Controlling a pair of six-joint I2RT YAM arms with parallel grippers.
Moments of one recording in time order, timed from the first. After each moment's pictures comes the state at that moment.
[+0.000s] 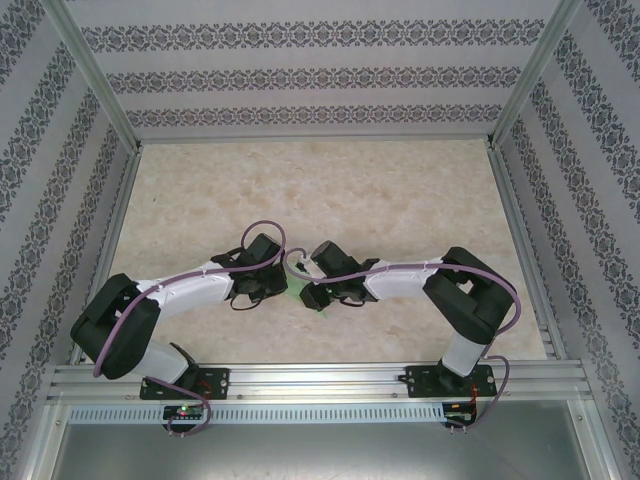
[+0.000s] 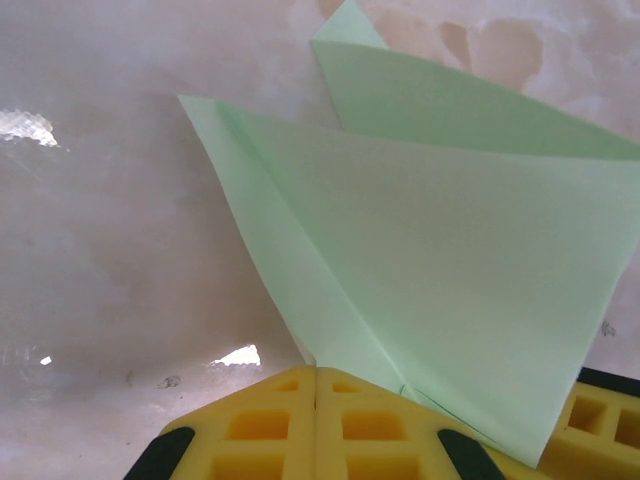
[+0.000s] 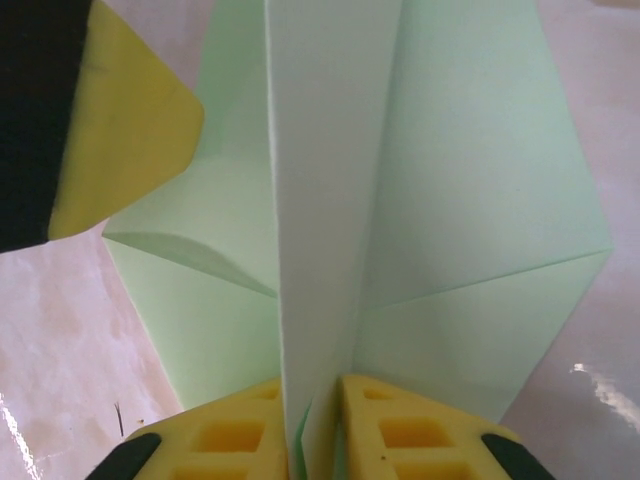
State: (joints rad) left arm -0.68 1.45 0.71 -0.37 0.09 -0.99; right arm 0.89 1.73 0.82 -0.07 -0.27 0.24
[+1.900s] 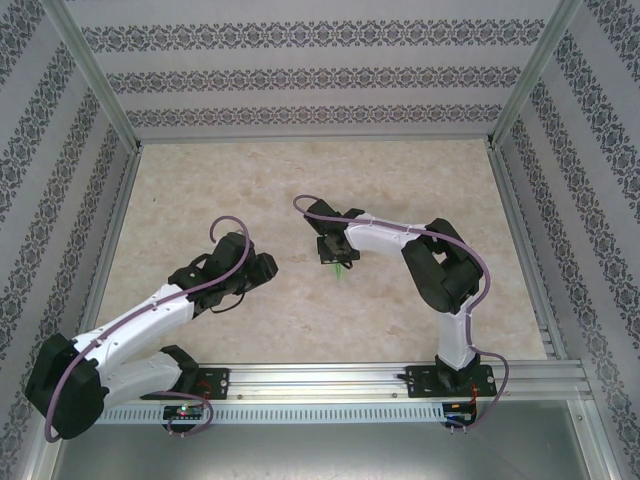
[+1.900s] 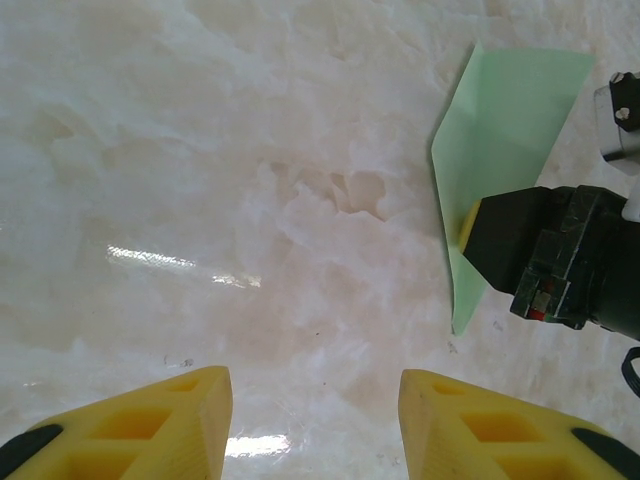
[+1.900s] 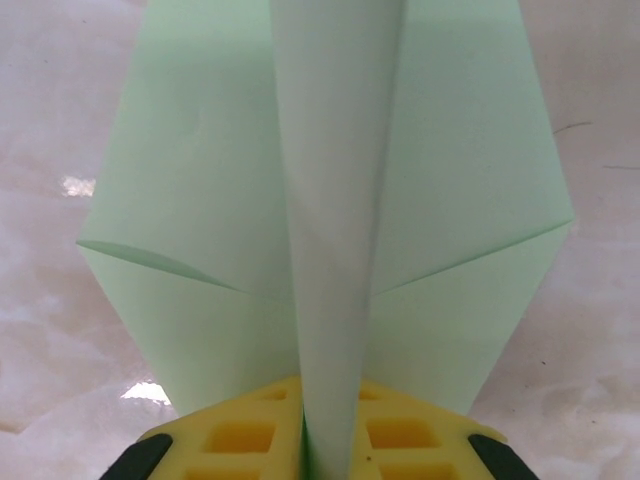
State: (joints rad) left arm -0.63 1.07 0.64 -0.41 0.00 -1.01; right arm 0.72 1.99 1.32 -0.66 0.17 0.60
